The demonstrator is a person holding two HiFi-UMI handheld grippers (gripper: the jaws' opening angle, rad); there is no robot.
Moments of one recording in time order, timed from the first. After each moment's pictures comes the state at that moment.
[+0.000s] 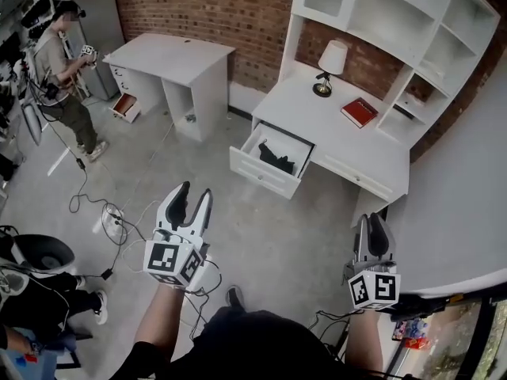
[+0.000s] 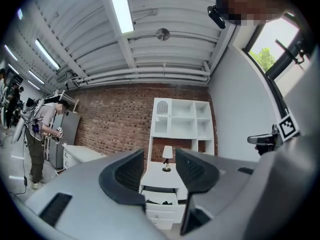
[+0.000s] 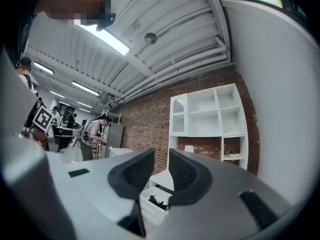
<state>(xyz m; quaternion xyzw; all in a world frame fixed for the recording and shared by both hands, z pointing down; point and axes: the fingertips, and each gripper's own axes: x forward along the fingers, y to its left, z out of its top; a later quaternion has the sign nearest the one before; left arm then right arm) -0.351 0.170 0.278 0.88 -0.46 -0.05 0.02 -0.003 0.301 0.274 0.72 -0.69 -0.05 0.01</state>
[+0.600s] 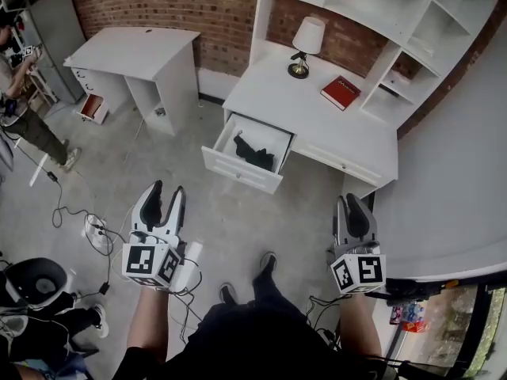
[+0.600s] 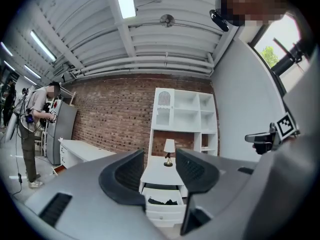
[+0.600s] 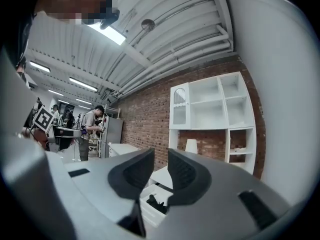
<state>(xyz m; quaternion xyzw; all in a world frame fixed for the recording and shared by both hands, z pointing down) -0.316 0.060 0.314 0.89 -0.45 -0.02 0.04 0.022 0.187 0.306 0.72 -0.69 -0.02 0.03</state>
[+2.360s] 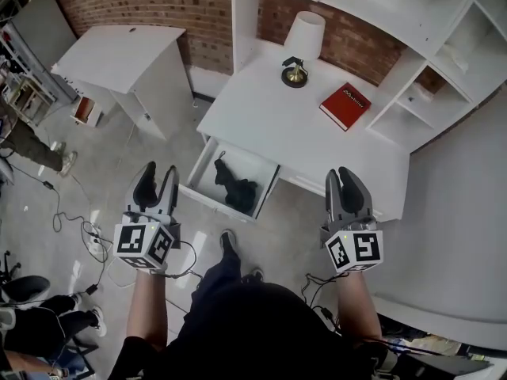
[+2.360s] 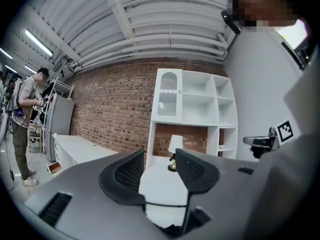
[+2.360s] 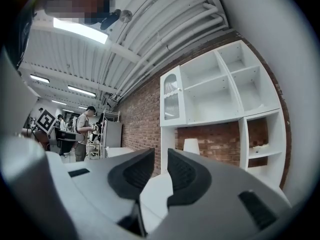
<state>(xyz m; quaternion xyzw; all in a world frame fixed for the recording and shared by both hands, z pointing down) -0.111 -0.165 0.333 0.87 -0.49 0.01 0.06 0.224 -0.068 0.333 0.68 -0.73 0.00 0.00</state>
